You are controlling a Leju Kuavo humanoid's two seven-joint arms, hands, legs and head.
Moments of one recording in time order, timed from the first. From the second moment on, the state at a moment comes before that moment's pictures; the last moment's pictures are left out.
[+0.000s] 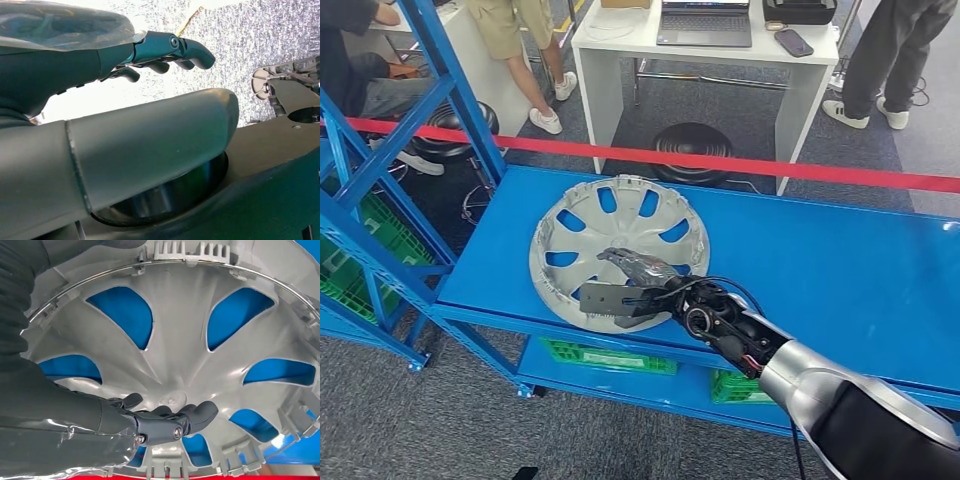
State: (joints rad) left arm -0.16 0.06 -1.30 -0.20 1.15 0.12 0.05; right arm -0.78 0.08 1.03 -0.77 0.28 0.07 -0.06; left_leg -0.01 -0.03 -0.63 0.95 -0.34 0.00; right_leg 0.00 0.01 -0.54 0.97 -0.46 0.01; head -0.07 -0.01
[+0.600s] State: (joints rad) left arm -0.16 0.06 -1.30 -0.20 1.15 0.12 0.05; right arm -0.77 0.09 1.08 -0.71 0.31 0.11 -0.05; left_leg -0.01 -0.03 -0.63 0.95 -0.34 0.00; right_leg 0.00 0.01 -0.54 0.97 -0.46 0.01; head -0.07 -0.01
